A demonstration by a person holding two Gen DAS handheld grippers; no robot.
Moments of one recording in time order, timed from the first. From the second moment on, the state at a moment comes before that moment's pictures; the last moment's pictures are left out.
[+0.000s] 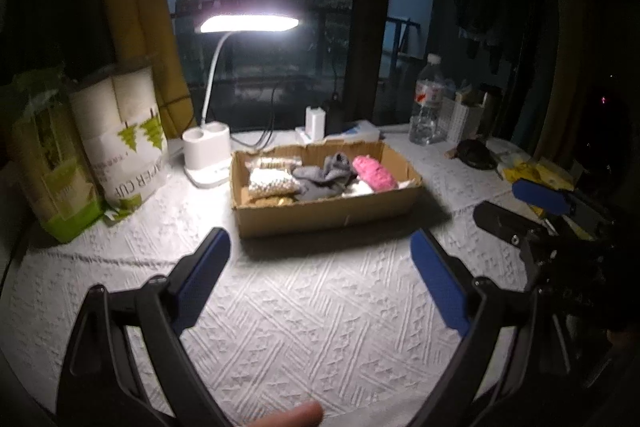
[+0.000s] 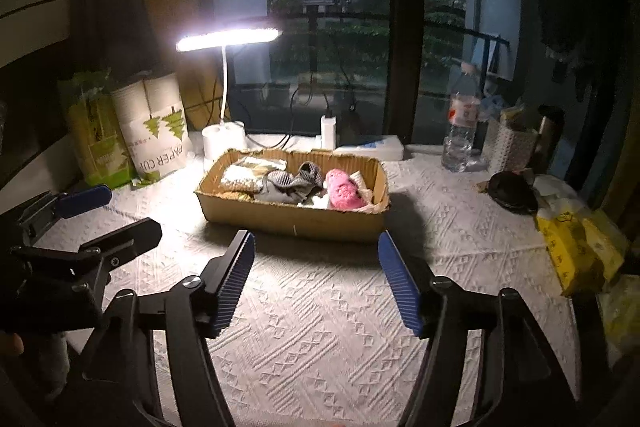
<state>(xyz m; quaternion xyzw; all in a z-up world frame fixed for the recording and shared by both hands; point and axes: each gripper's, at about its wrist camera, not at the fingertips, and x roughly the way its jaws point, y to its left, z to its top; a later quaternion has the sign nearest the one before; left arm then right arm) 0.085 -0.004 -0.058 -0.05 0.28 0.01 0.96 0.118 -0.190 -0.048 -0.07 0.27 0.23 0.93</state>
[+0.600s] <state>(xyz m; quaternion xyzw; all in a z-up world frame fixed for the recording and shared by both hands) 0.073 -0.011 0.002 -0.03 0.22 0.01 0.98 0.104 -0.204 0.002 -0.07 0.21 0.21 0.95</state>
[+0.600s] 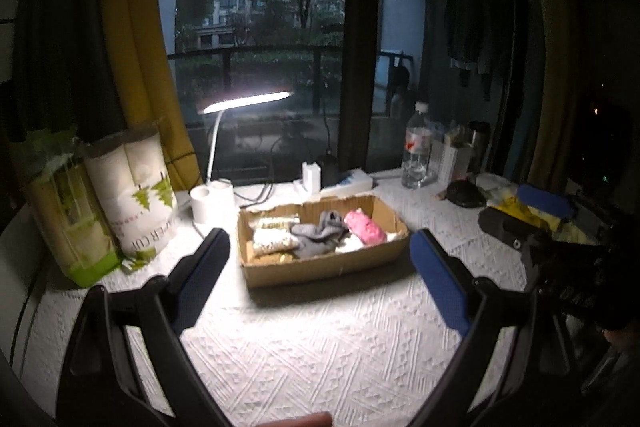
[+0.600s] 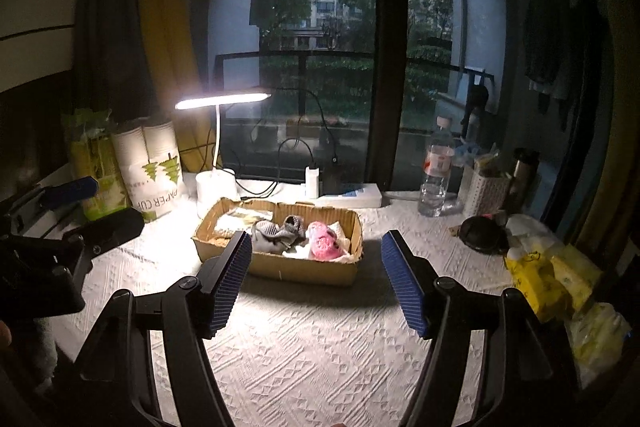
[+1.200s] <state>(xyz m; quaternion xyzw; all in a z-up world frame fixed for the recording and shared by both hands) 0.076 -0.009 0.011 -0.03 0.21 0.02 0.98 0.108 -0.205 0.001 -0.07 0.21 0.21 0.95</state>
